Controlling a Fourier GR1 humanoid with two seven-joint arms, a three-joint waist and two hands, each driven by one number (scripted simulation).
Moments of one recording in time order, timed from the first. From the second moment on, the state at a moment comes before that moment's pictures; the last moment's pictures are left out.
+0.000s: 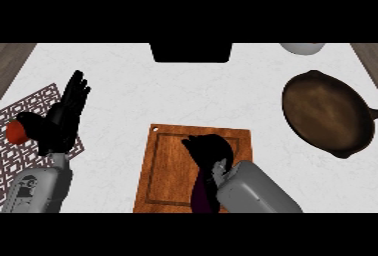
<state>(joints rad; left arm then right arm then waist) -0.24 0.21 0.06 -1.44 0.04 0.10 0.06 -0.52 -0.03 0.61 -1.35 0.56 0.69 0.74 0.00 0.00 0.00</state>
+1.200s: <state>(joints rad) -0.22 0.20 0.09 -1.48 0.02 0.08 0.09 -0.30 -0.09 0.67 -1.56 0.79 0.61 0.53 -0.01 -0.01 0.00</state>
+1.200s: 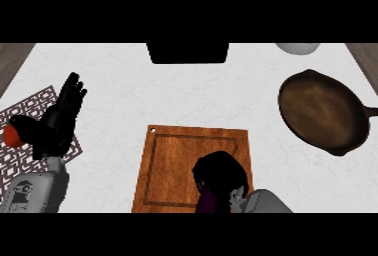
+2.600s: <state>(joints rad) -0.20 0.20 0.10 -1.49 0.02 0.05 0.06 0.00 -0.32 0.11 -2.19 0.62 0.12 0.34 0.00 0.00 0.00</state>
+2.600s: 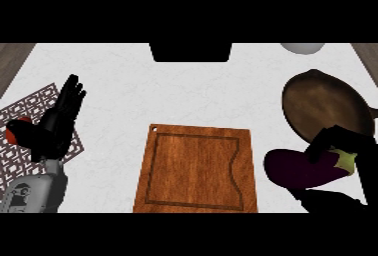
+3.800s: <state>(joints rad) -0.28 0.16 0.07 -1.46 0.00 0.06 0.09 -0.65 -0.52 -0.31 -0.63 0.64 -0.19 -0.40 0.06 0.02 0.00</state>
